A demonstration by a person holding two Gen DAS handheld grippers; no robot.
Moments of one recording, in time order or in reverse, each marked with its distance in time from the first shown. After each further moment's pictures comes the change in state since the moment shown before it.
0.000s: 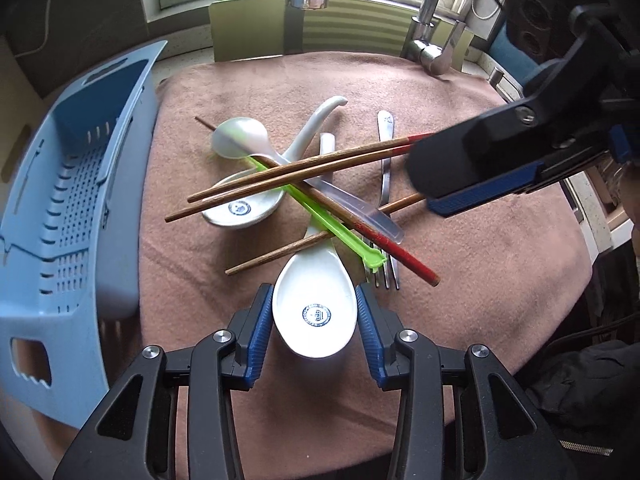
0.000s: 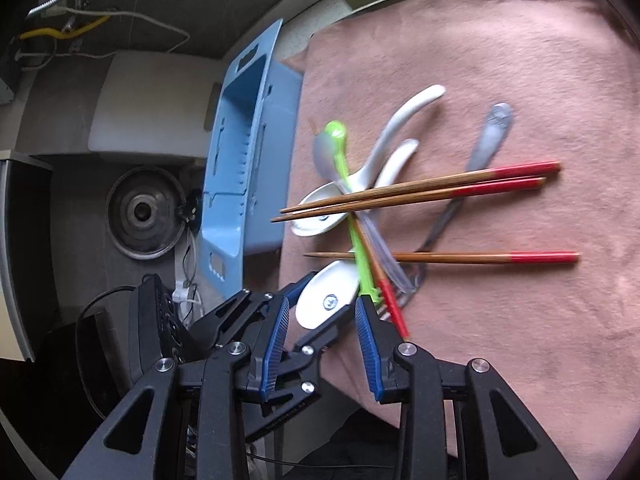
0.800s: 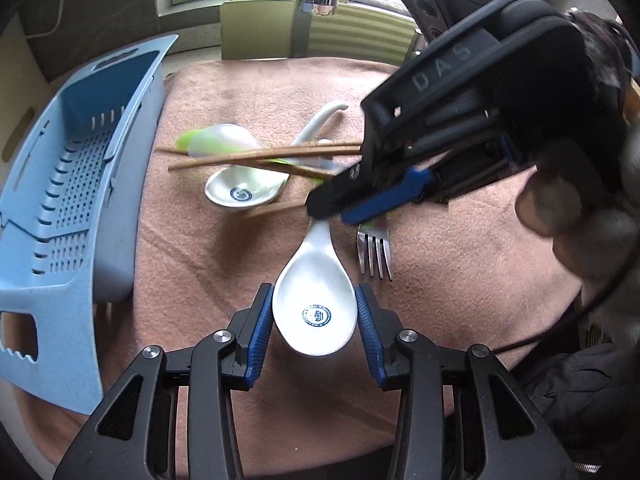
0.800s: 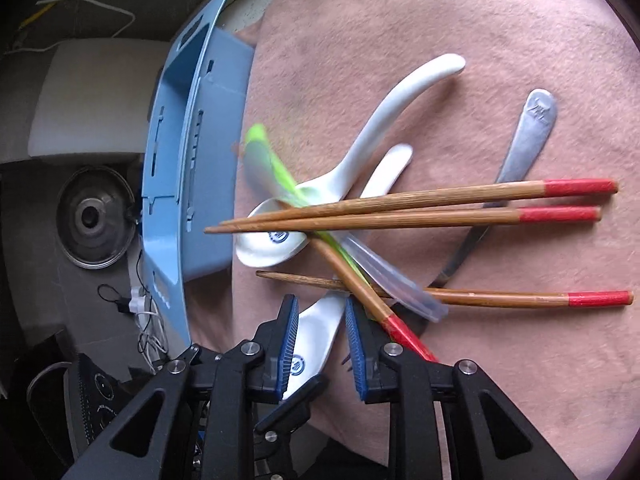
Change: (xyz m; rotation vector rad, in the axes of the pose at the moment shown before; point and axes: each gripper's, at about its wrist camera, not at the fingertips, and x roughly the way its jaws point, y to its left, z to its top) left arm -0.005 0.001 -0.010 -0.047 -0.027 -0.031; right arm 0.049 -0.008 0.029 0.058 0.028 -0.181
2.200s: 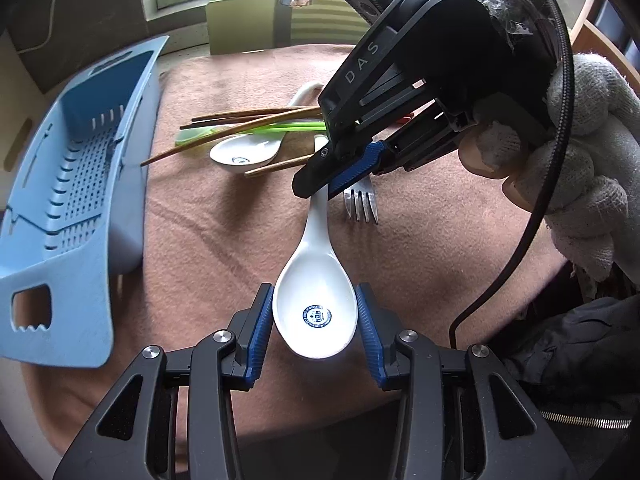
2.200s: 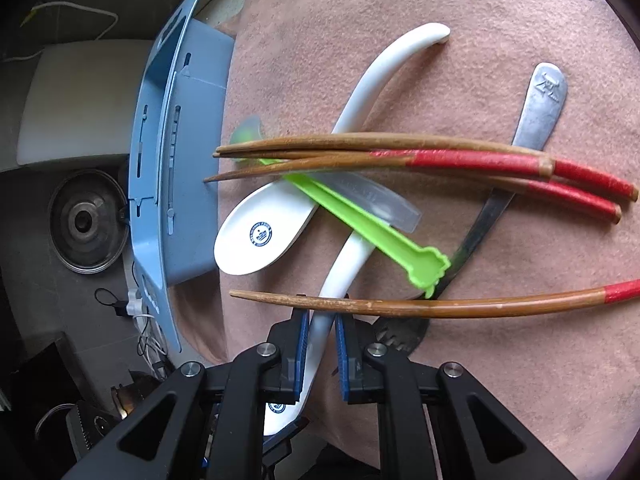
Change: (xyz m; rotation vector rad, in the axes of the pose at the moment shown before) left arm -0.020 -0.007 -0.026 0.070 0.030 0.003; right arm 0.017 -0.001 -0.005 0.028 0.044 0.004
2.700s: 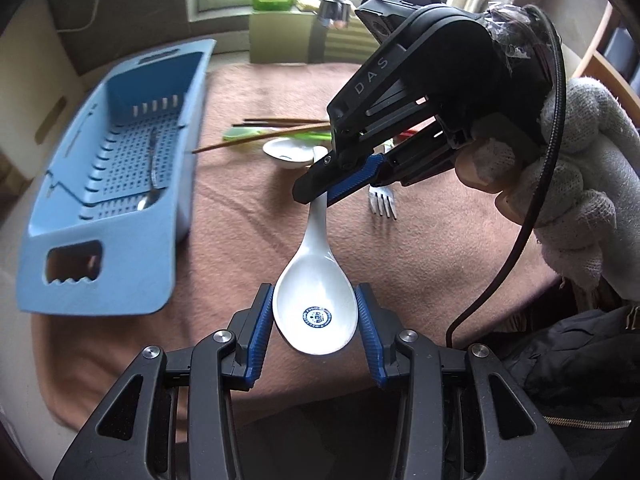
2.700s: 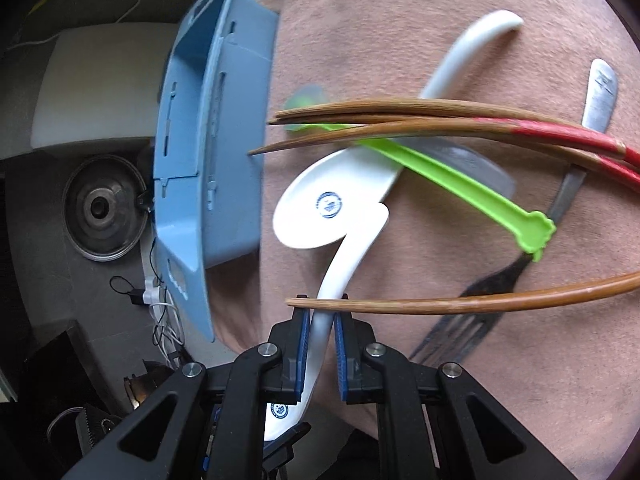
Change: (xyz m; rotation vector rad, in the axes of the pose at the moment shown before) left arm -0.037 0.019 -0.018 -0.091 -0.060 0.034; right arm 0.008 0.037 -0.011 -0.042 0.018 0.052
